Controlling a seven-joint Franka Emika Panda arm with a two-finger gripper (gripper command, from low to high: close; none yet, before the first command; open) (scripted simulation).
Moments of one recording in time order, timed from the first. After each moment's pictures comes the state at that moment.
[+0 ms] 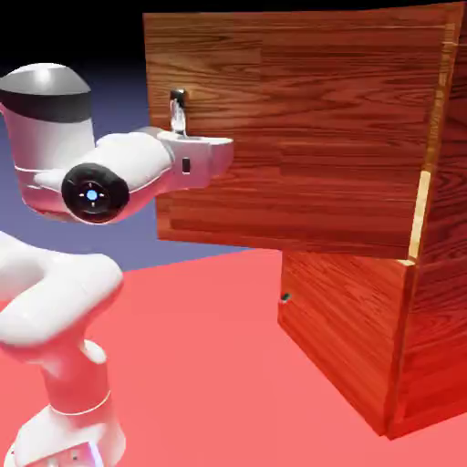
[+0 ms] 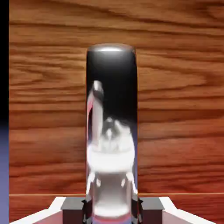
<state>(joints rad) -0.70 -1.13 -0.41 -2.70 1.19 1.25 -0.82</state>
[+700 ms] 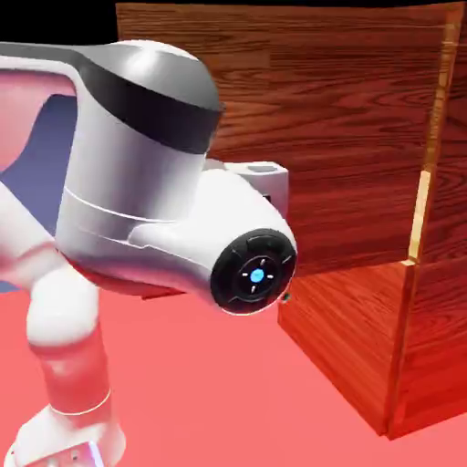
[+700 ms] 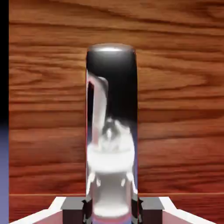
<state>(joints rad) -0.03 -0.47 -1.13 -2.01 0.87 0.65 -1.13</state>
